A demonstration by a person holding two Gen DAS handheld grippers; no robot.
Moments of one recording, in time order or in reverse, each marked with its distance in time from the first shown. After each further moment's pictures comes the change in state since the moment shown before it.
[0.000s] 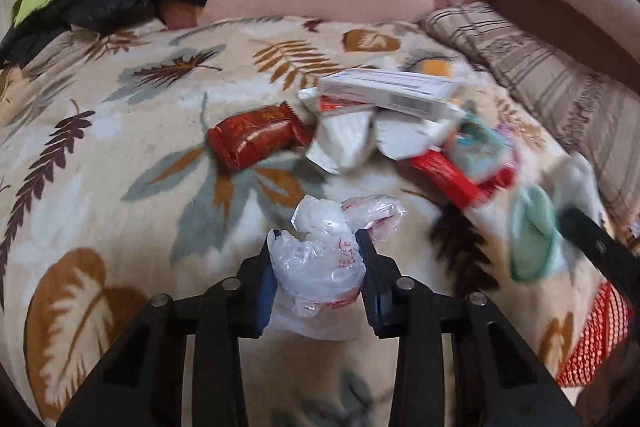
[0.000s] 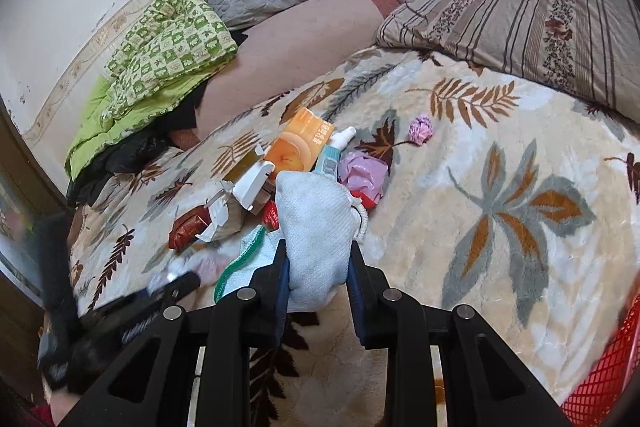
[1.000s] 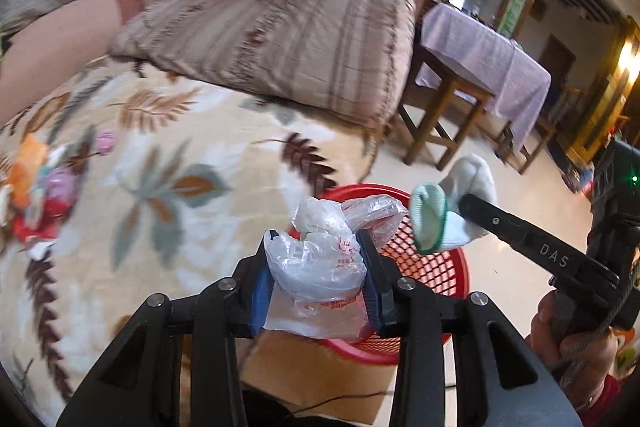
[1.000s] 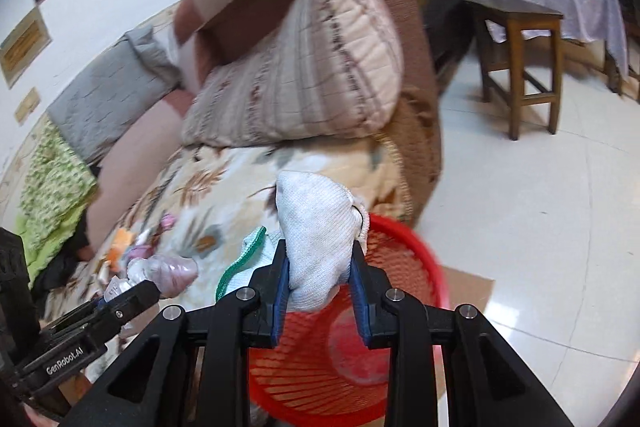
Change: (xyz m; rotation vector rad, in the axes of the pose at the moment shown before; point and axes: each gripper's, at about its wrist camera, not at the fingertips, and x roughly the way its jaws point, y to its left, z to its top) left arm -0.083 -0.335 -0.063 0.498 0.073 -0.568; right arm -0.265 -0.240 -0.044 0.368 -0.204 -0.382
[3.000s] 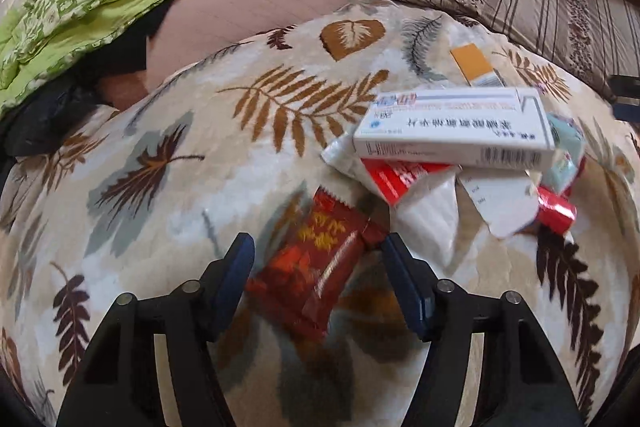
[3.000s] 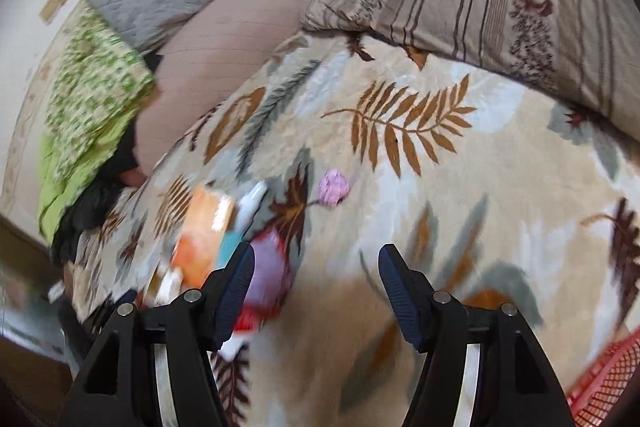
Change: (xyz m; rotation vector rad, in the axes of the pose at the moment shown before) left arm -0.081 0.410 -0.054 -0.146 0.082 0.572; right arm 0.245 0.286 0.014 -0.200 0.413 0.255
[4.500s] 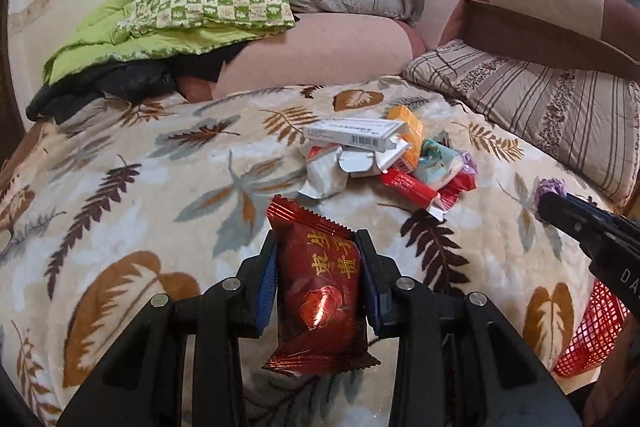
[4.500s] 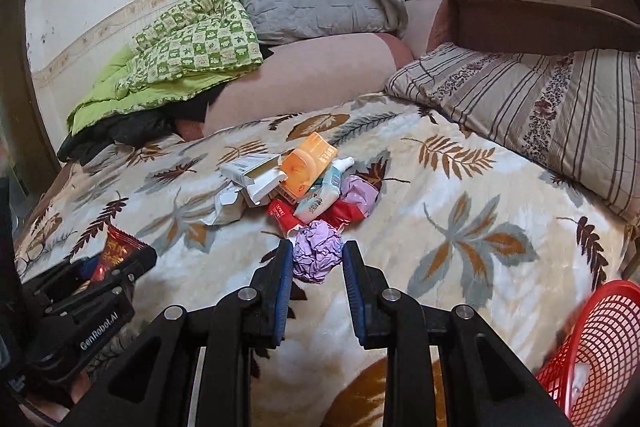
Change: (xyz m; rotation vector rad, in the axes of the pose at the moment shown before) left arm -0.131 -0.089 -0.096 -0.279 -0.264 0.105; right arm -0.072 0.089 -0.175 -0.427 -0.314 -0.045
